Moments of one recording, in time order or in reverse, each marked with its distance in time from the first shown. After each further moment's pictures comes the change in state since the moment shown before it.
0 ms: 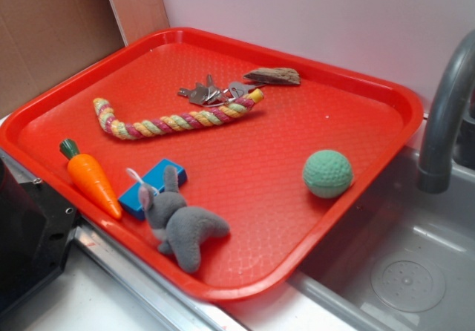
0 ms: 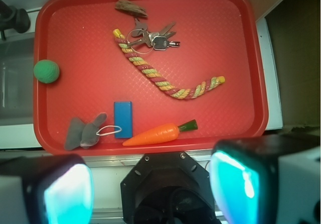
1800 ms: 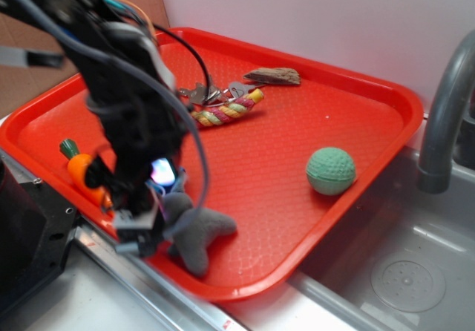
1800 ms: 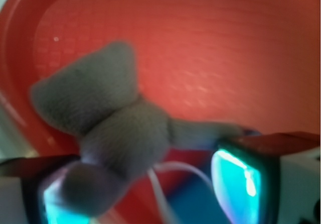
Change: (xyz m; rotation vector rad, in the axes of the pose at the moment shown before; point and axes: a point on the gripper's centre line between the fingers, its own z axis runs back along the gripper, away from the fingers) arm -0.019 -0.089 -0.212 -0.069 0.079 -0.936
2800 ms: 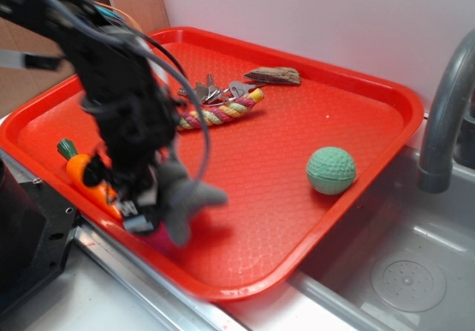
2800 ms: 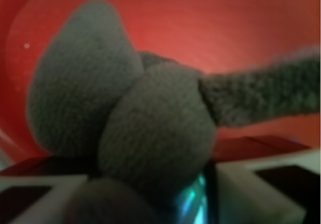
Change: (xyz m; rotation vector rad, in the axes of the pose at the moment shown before) arm -0.019 0.015 0.023 0.034 -0.074 0.299
